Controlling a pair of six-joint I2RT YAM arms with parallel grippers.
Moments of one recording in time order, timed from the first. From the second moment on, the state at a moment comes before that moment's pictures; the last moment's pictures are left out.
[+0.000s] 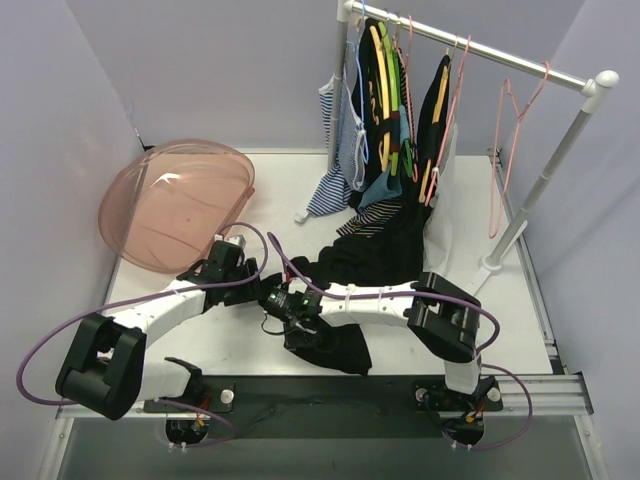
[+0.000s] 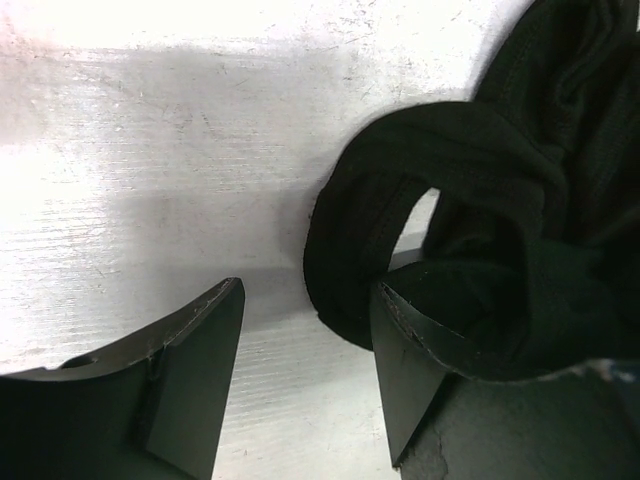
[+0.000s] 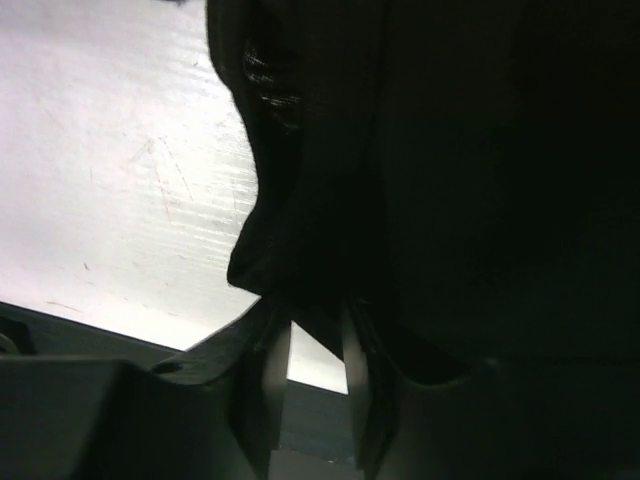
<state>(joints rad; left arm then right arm) -0.40 1.28 0.56 -0.26 0.04 -0.57 1.23 1.89 1.22 -0.64 0.12 1.01</state>
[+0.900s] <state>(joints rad) -0.38 1.40 0.59 -0.14 0.14 -0.59 1.25 1.47 1.08 -0.57 0.22 0.75</state>
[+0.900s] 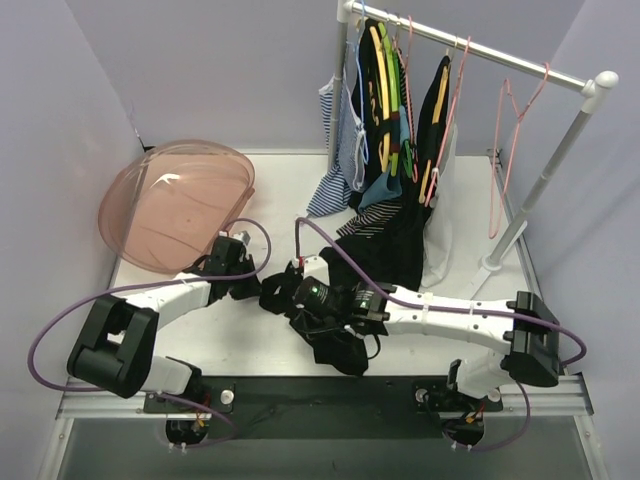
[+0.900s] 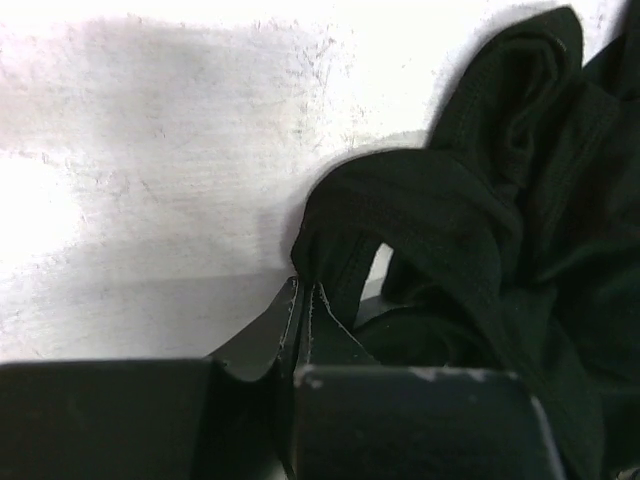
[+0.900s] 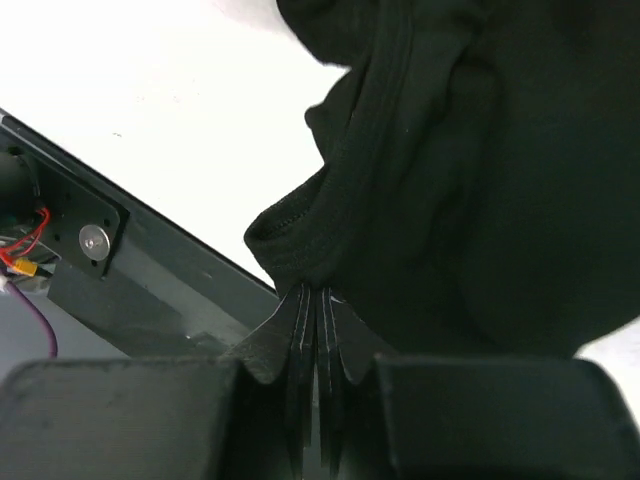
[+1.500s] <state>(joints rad) -0.33 0.79 1.18 -0.40 0.16 -0.44 1.22 1.17 1.57 -0.79 0.39 0.27</state>
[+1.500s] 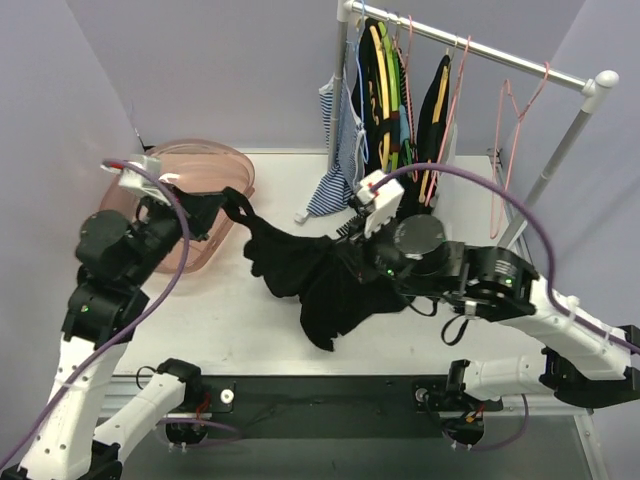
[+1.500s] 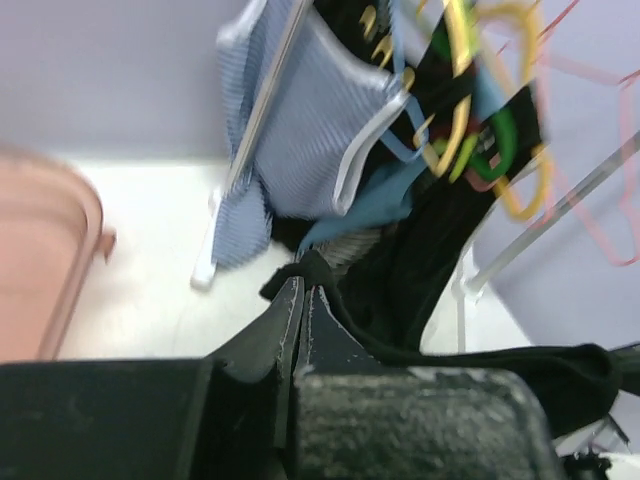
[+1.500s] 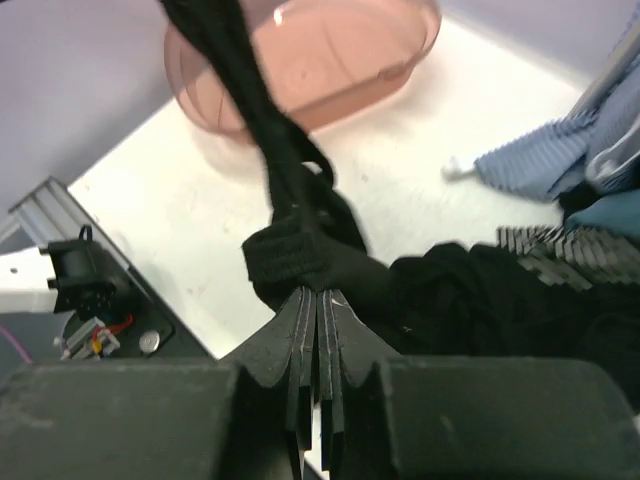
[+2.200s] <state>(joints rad) -0.45 0.87 1.10 -0.17 0.41 -0.60 0.98 0.97 1.22 -0.85 0.51 0.34</state>
